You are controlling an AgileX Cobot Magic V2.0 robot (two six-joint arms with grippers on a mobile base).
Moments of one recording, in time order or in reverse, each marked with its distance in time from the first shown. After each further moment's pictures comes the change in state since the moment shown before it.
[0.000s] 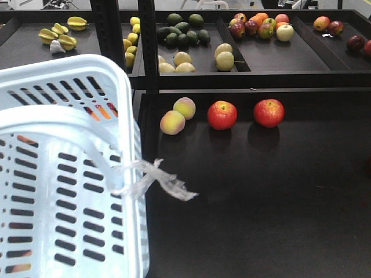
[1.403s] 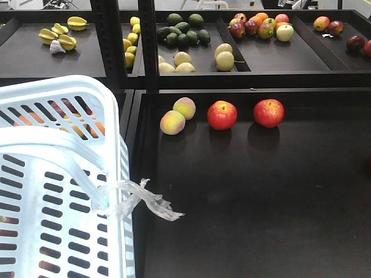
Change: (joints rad) left arm 0.000 -0.032 0.000 0.000 0.086 -0.005; right arm 0.000 0.000 0.000 0.000 0.000 0.000
